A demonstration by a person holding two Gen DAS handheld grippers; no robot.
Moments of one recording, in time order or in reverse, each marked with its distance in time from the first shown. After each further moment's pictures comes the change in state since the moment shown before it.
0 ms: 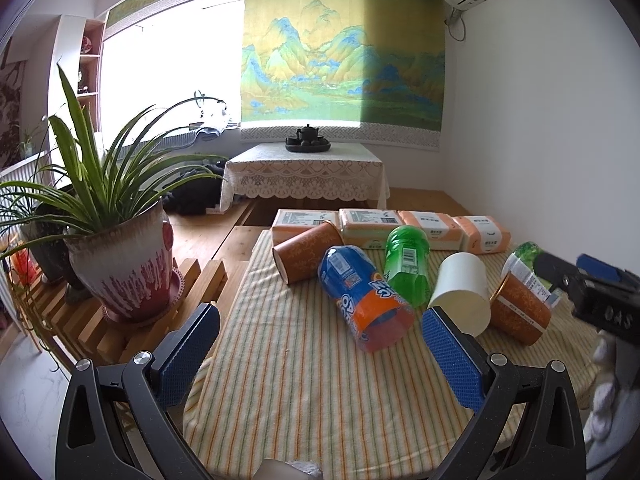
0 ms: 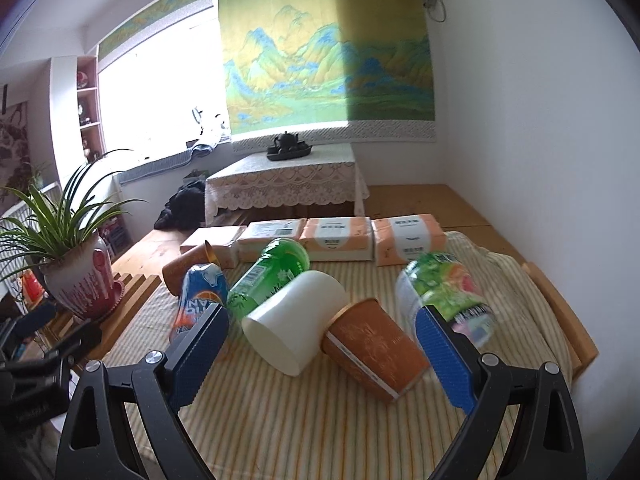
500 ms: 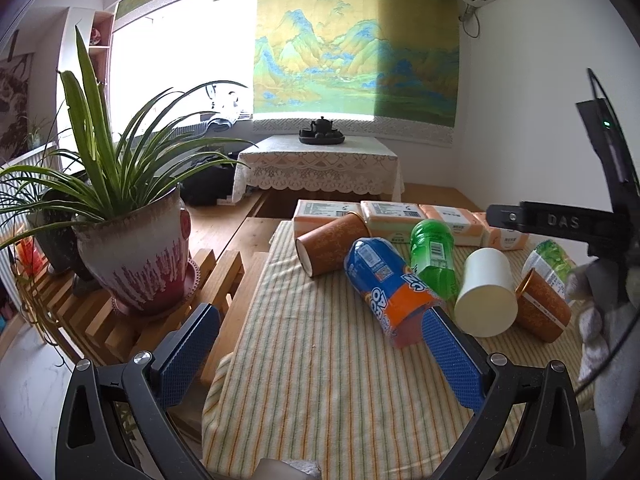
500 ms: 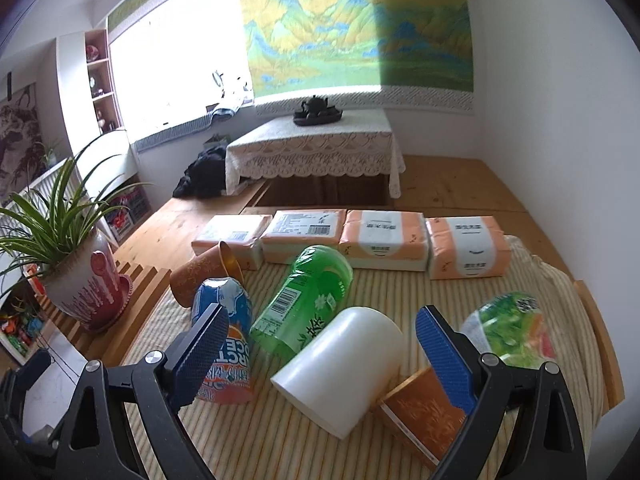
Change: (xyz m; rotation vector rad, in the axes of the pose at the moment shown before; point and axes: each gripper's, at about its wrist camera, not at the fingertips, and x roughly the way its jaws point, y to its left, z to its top) left arm 0.013 0.024 -0.004 -0.021 0.025 0.033; right arm 0.080 0.027 0.049 -0.037 0.170 0.096
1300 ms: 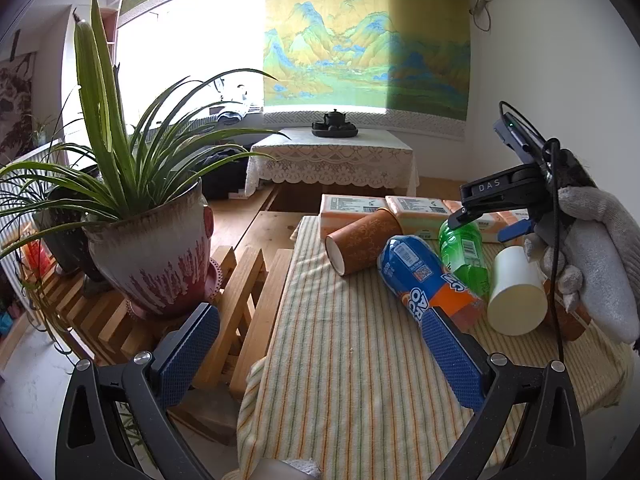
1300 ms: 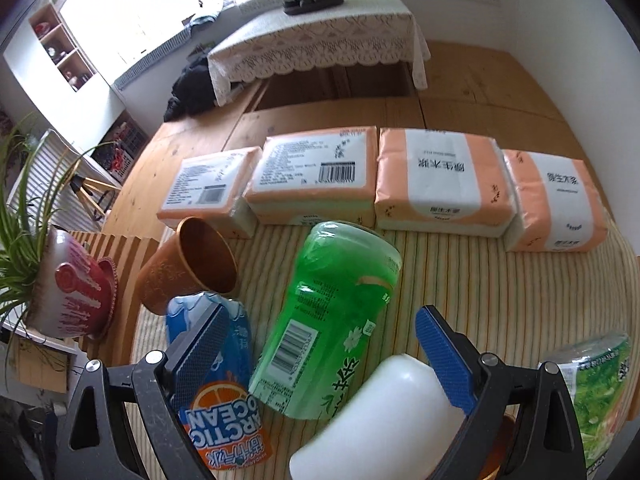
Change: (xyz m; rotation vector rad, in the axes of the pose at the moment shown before) left arm 0.015 0.029 0.007 0.004 0.035 0.032; right arm 0.137 -0.003 0.045 0.102 0.461 0.064
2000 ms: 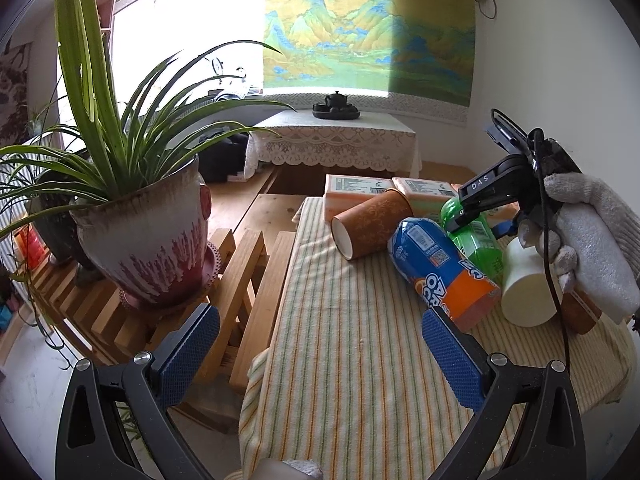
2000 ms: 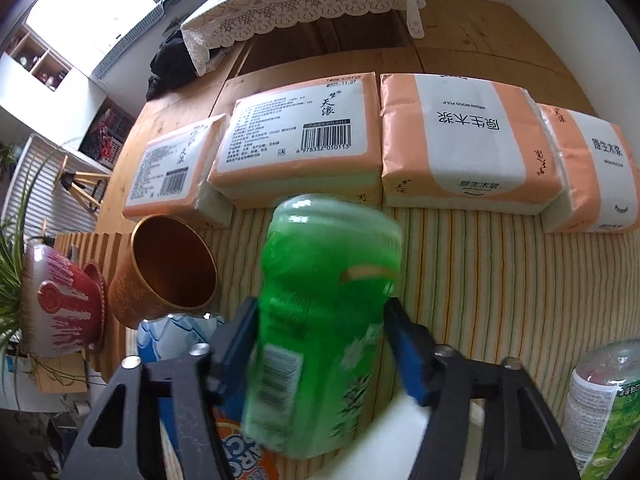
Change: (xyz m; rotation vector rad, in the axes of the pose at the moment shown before) left arm 0.022 0.009 -0.003 -0.007 0.061 -0.006; right arm 0.045 -0.011 0.019 0.092 0.157 0.029
